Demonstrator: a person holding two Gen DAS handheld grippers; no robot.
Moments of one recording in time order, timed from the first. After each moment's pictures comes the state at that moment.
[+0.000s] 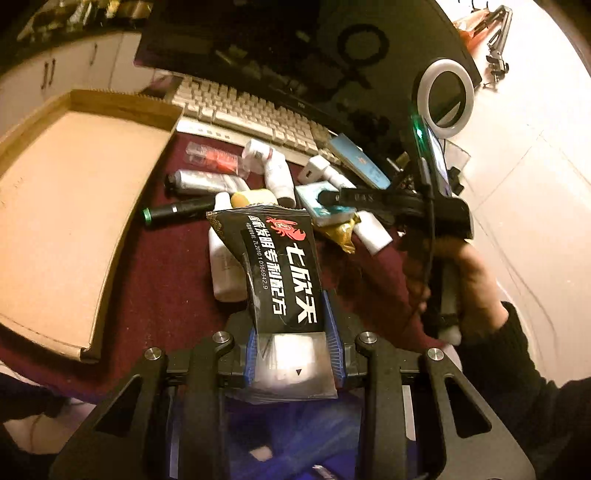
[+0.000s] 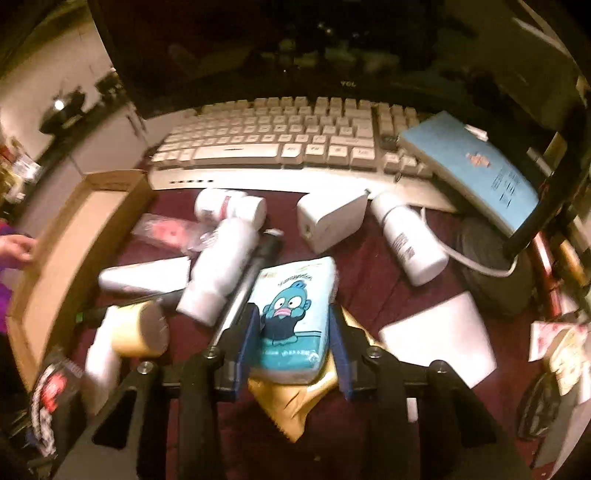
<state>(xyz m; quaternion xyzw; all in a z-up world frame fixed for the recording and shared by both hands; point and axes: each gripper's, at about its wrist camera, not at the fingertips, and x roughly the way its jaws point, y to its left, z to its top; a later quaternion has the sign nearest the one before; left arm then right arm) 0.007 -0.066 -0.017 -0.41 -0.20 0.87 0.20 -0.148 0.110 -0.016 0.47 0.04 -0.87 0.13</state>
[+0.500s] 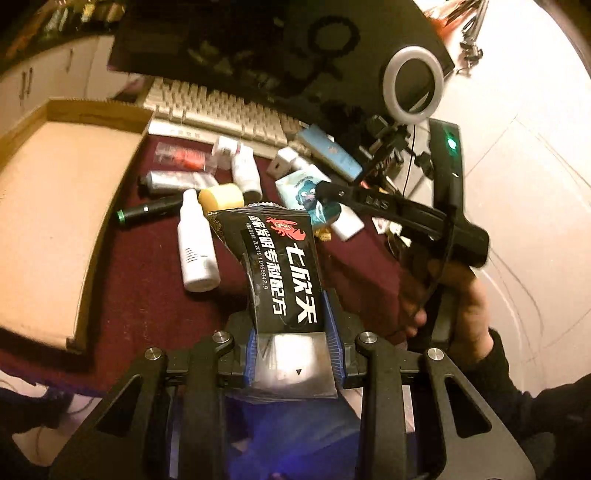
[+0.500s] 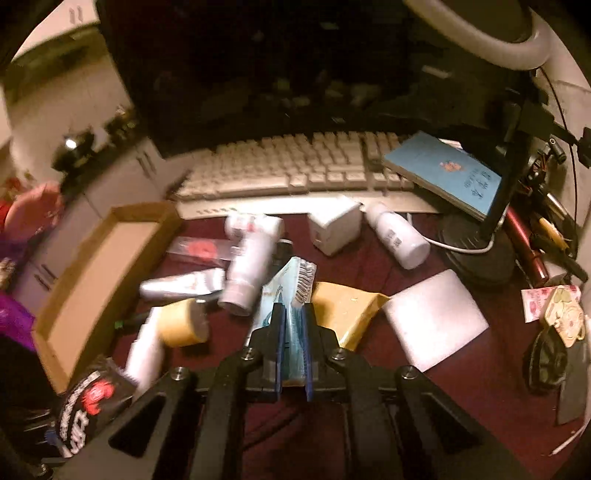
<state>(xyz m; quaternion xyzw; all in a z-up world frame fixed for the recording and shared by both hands) 0.024 -0.050 -0.005 -0.39 -0.18 0.87 0.24 -0.080 0.126 0.013 0.39 -0.03 -0.91 0.17</state>
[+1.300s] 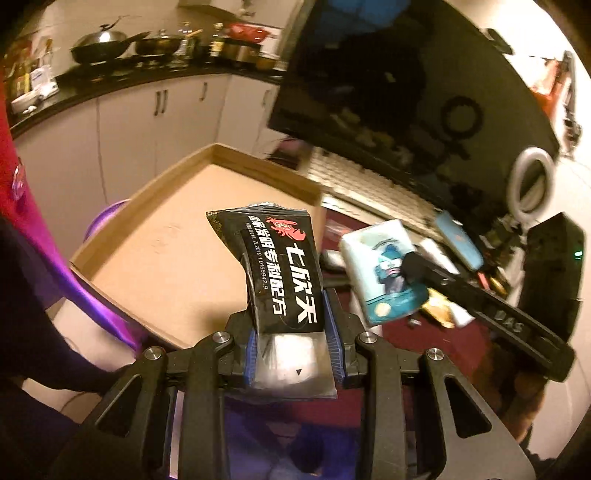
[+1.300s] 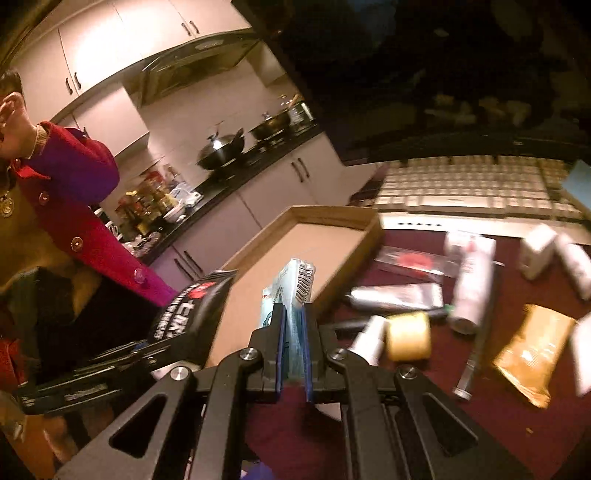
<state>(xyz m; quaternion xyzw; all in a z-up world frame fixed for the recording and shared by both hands) 0.033 -0.150 0.022 -0.36 -0.19 0.91 -0.04 -0.059 0.022 0.029 0.35 -0.09 -0.83 0.43</state>
